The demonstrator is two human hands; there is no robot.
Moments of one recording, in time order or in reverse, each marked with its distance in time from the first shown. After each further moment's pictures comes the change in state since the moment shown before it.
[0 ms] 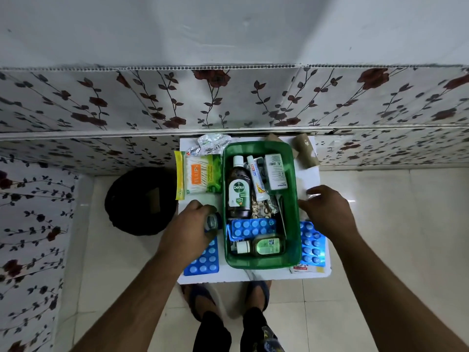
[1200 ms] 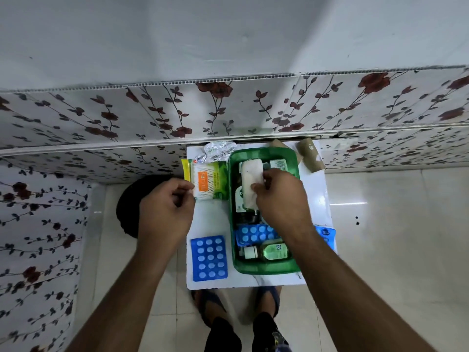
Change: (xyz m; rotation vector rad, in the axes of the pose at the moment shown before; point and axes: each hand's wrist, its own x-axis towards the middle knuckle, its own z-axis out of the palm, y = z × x) left_hand -0.009 0.020 -0.075 -0.457 0.490 -0.201; right_hand -0.055 -0.105 0.029 -0.002 0.063 -0.375
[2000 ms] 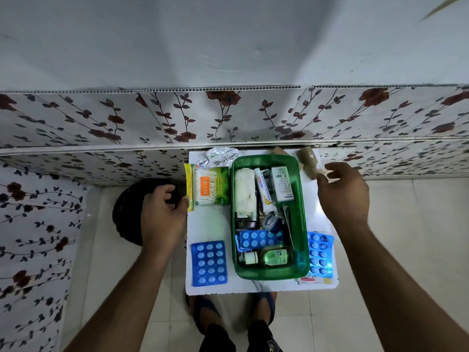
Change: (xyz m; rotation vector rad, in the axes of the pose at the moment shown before) left_hand 0.022 -0.050 0.018 0.000 0.079 -0.201; right_hand 0.032 0.075 -0.045 -0.009 0.416 0.131
